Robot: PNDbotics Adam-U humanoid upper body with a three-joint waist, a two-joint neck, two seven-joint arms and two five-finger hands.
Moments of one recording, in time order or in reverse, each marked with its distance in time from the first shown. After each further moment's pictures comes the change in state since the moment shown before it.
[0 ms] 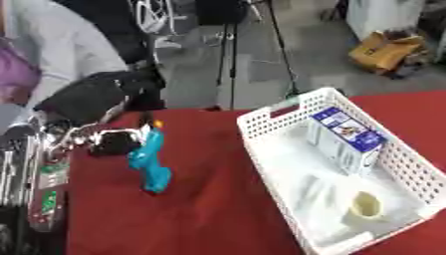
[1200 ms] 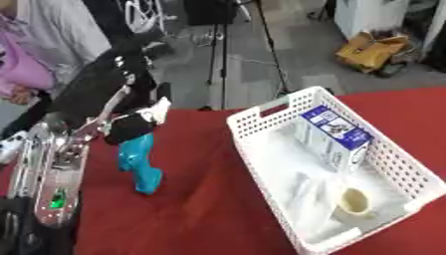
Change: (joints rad) left arm -0.080 -0.050 -0.005 0.104 0.196 -0.036 -0.167; right arm 0.005 0.000 0.002 0.000 -0.003 0.001 -0.001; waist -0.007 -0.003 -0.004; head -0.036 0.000
